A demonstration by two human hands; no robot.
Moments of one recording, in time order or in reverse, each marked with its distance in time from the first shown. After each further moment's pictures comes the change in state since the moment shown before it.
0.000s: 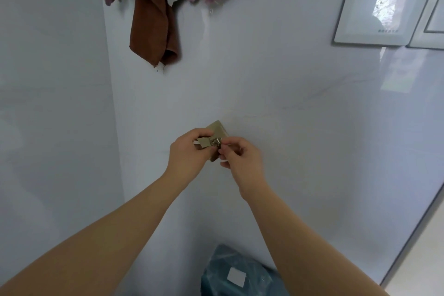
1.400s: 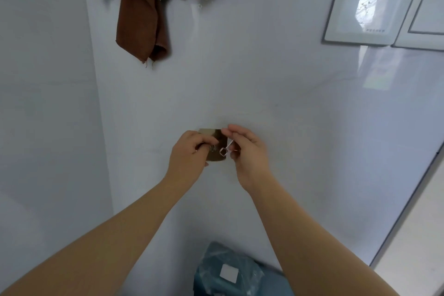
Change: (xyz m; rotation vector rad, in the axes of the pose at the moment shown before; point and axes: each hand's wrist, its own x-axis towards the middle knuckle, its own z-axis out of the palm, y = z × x) left_hand -0.006 -0.004 0.013 -0.035 -0.079 0.097; right_hand 0.003 -0.019 -0.011 0.329 0.077 0.085
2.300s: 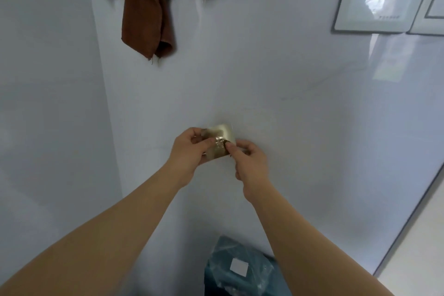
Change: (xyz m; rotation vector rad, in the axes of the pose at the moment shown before) left_hand 0.011 -0.005 -0.009 -0.456 -0.031 -0.371; right_hand -0.003 0.035 -0.005 -0.279 0.100 0.061
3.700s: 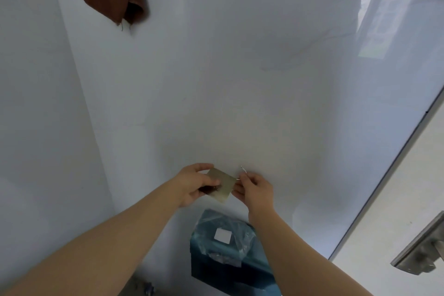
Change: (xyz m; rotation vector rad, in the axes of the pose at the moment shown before) left_hand -0.031 -0.086 0.013 0.060 -0.143 -0.574; right_hand -0.032 0.085 -0.065 0.118 0.201 0.296
